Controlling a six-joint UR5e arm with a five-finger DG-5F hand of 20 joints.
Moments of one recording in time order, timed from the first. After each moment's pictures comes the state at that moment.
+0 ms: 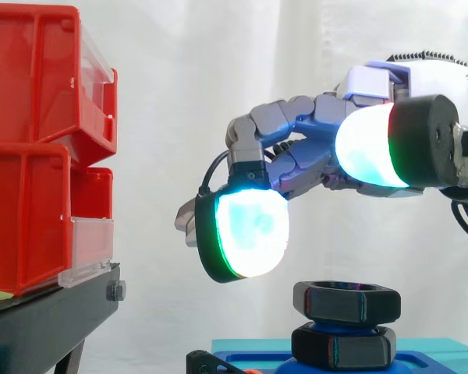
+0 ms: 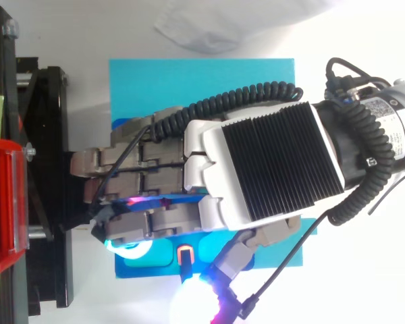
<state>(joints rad) 0.07 -2.25 -1.25 -2.62 -1.80 -1.33</state>
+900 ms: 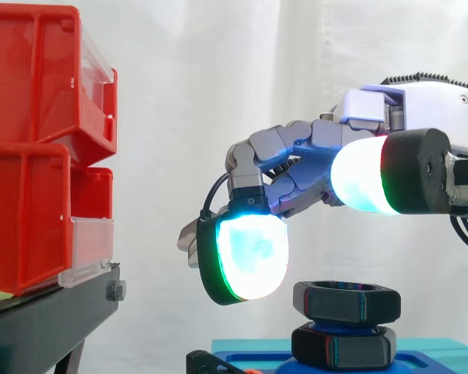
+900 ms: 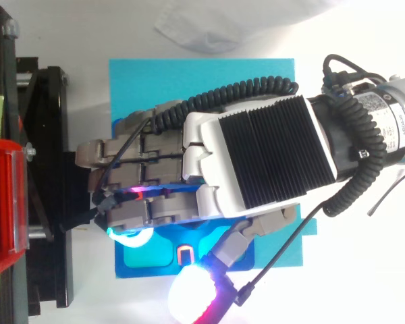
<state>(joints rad) 0.06 -2.26 -1.25 -2.63 -1.80 -1.32</state>
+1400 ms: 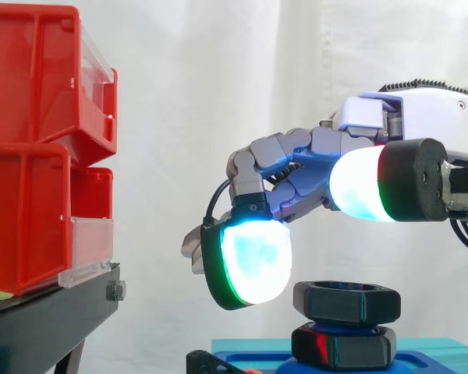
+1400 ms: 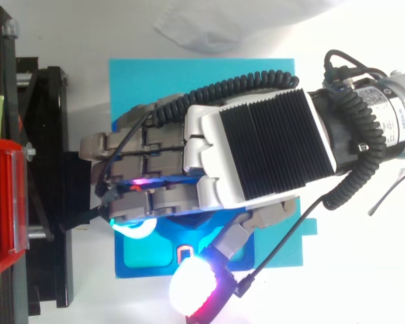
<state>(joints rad) 0.06 -2.26 -1.25 -2.64 -1.80 -1.32</state>
